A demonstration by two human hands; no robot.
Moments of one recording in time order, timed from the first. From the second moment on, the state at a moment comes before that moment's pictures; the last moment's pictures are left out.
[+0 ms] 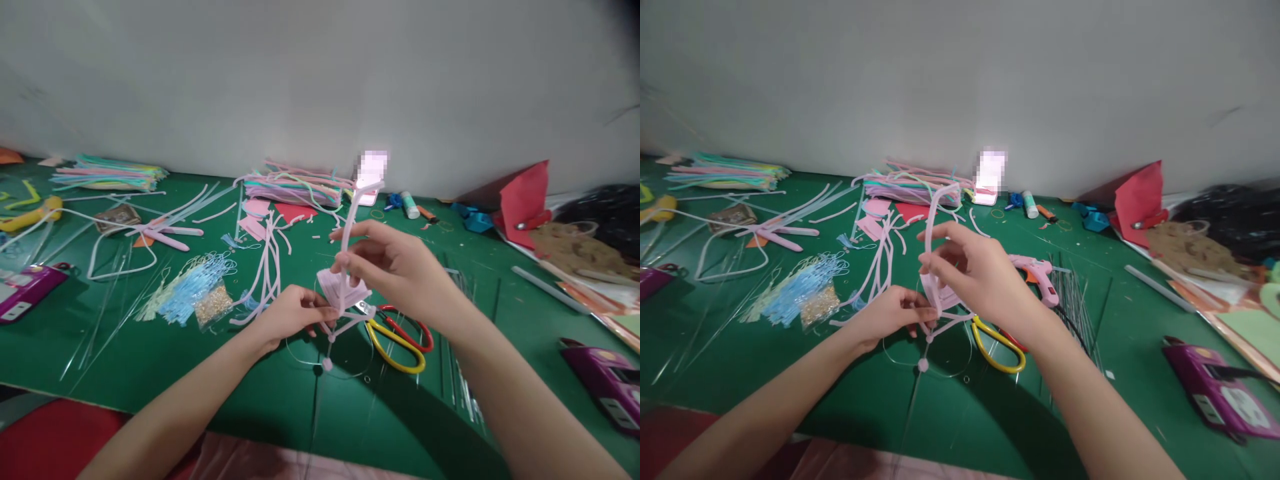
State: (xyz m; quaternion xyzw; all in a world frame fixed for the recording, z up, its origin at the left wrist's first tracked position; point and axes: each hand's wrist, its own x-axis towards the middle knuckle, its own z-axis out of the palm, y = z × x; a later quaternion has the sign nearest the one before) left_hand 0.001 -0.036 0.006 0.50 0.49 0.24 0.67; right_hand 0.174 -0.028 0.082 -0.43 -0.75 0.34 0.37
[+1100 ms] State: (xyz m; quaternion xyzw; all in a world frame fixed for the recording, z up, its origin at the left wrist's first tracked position) left_hand -0.005 -0.033 -0.006 0.44 0.44 0.27 0.74; right_hand 0.192 -0.047 0.081 -0.52 -0.80 0.29 -0.07
